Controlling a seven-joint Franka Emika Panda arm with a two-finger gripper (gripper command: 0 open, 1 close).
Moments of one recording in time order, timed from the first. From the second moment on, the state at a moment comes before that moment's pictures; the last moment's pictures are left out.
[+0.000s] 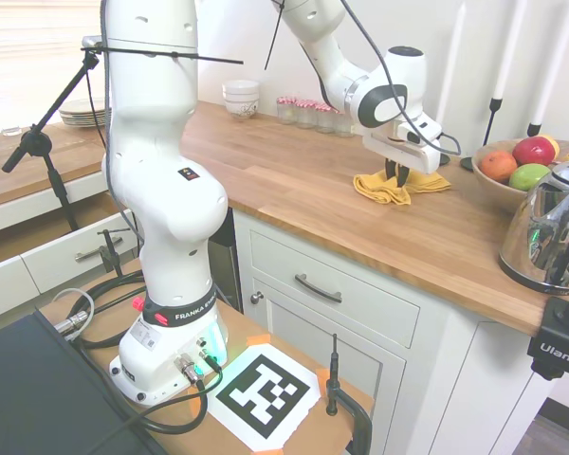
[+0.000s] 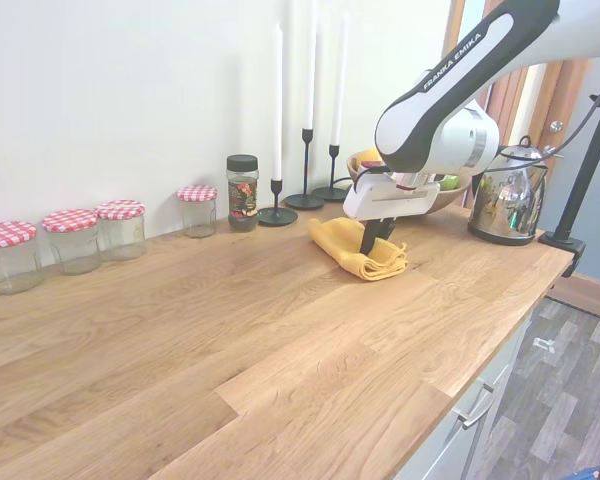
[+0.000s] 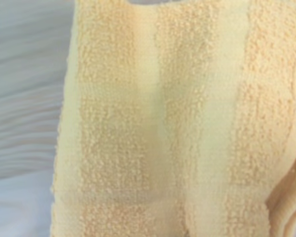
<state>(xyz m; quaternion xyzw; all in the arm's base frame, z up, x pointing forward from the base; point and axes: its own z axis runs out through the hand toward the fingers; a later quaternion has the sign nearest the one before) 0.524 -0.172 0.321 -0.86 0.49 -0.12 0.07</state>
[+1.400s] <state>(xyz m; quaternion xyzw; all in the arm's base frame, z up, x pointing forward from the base) 0.465 -0.187 0.347 -0.85 0.50 -0.15 0.08</state>
